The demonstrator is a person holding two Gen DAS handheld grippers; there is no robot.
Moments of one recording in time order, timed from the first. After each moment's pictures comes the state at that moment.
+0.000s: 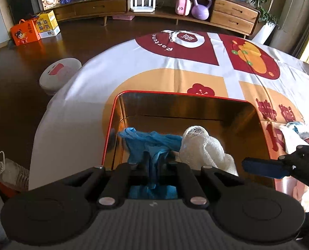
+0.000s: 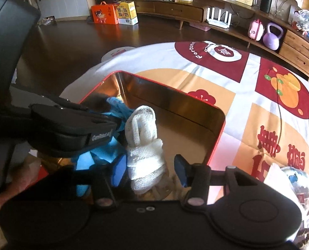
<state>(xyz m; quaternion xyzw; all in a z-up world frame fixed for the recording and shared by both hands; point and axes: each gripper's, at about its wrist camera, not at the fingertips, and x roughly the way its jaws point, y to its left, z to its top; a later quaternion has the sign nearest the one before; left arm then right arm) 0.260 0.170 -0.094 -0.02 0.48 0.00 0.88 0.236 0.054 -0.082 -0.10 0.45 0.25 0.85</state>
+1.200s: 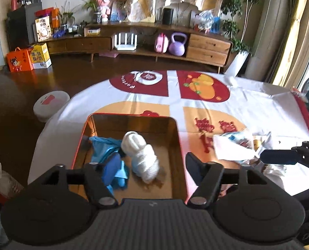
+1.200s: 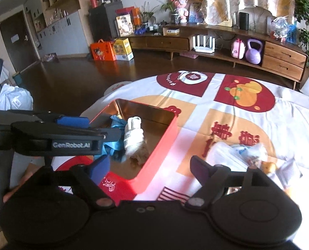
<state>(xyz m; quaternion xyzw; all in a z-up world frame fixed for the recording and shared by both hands) 0.154 0.101 -0.016 -0.04 0.37 -0.04 0.93 0.143 -0.065 -0.006 -0.02 0.37 0.26 0.89</state>
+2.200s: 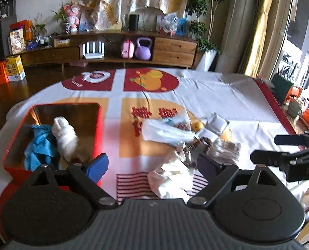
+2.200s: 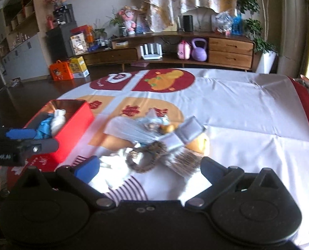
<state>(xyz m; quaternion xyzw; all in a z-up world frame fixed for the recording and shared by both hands) 0.104 -0.016 -0.045 -0.02 0.35 -0.11 0.93 0.101 -0.244 -0.044 0.02 0.35 0.14 0.93</state>
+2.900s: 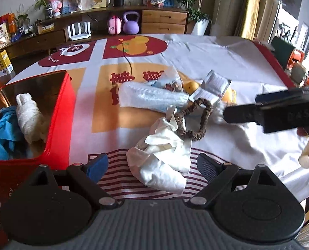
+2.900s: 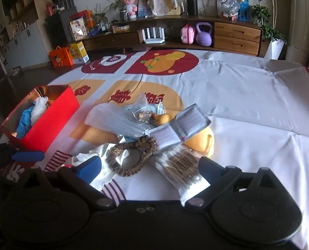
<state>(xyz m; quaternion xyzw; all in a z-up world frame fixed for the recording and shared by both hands) 0.134 -0.057 -0.114 0.03 0.41 -0.13 0.90 0.163 -0.242 -0.088 0.01 0.39 0.16 0.91</state>
